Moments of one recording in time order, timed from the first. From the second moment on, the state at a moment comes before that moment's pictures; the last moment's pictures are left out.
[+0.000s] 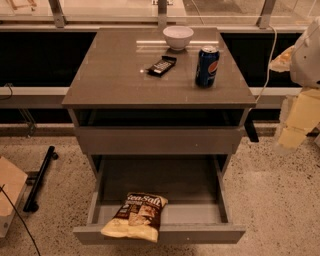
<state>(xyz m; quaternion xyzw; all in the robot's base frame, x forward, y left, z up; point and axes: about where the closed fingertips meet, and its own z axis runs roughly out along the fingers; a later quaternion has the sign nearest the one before) 0.438 -0.217 0.976 -0.60 0.78 -0.03 0.16</state>
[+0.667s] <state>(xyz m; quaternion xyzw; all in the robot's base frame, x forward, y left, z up) 0.440 -0.212 0.967 -0.60 0.78 -0.03 0.17</state>
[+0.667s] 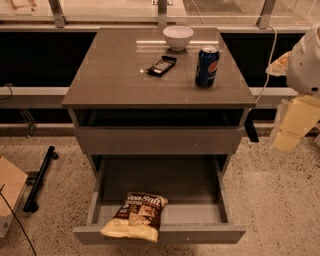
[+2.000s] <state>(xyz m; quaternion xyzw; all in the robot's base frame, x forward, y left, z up) 0.440 -0.162 0.879 -0.57 0.78 0.06 0.24</state>
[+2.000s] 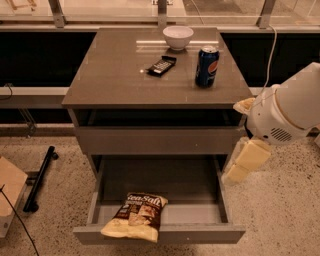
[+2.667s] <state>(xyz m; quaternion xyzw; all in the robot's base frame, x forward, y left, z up) 0.445 -0.125 0.832 -0.58 0.77 0.10 0.25</state>
